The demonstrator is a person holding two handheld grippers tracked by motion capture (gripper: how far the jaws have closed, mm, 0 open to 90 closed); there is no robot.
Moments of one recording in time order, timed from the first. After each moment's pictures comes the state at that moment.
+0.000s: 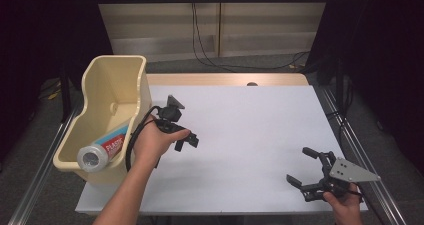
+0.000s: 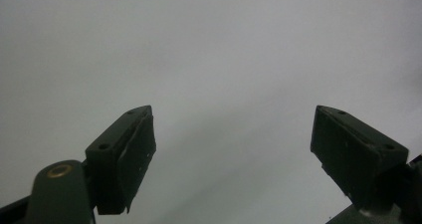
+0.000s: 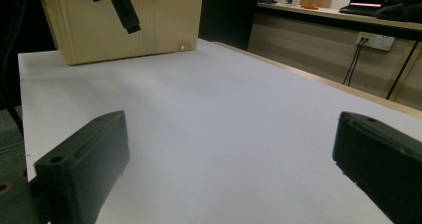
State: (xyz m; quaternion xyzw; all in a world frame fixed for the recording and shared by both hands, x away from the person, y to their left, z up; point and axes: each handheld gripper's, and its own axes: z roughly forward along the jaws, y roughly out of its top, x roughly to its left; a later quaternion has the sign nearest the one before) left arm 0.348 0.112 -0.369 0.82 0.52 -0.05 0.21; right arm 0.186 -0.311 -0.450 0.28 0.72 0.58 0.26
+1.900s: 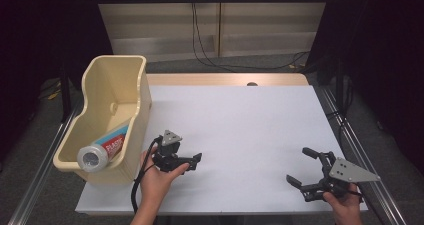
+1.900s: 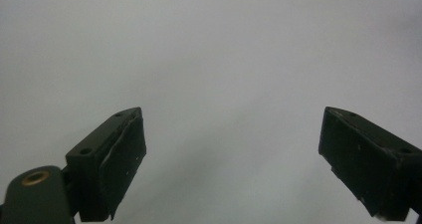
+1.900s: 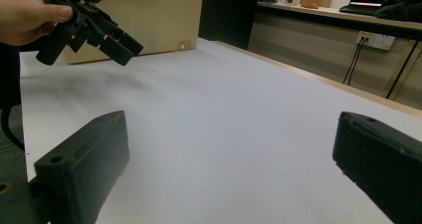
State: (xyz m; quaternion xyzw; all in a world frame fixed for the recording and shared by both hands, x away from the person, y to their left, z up) left arm 0.289 0.125 -0.447 0.79 0.41 0.13 0.43; right arm 0.186 -0.311 -0.451 0.28 0.72 0.58 0.26
